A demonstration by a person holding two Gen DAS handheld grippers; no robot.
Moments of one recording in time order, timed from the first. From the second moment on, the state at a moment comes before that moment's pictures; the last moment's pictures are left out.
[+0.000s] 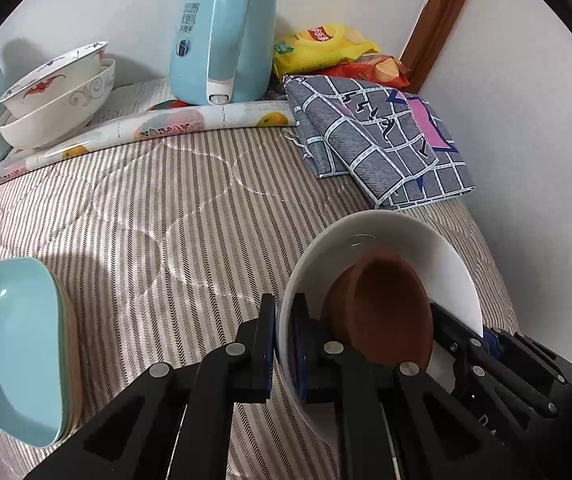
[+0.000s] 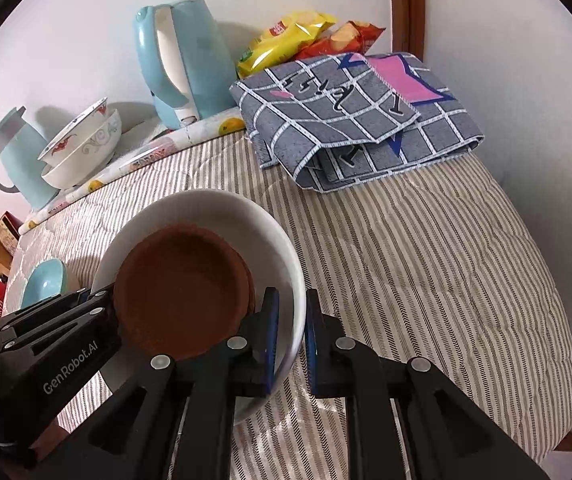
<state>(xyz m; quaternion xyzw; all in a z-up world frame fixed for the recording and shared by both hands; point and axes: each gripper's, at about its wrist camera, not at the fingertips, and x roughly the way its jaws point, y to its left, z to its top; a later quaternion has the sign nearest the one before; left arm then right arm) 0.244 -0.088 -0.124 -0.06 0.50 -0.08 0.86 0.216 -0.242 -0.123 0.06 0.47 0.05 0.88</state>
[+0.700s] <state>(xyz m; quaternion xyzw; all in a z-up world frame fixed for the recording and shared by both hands) 0.218 -0.059 -0.100 -0.07 0.48 -0.07 0.87 0.195 -0.217 -0.099 0.06 0.45 0.06 0.89</state>
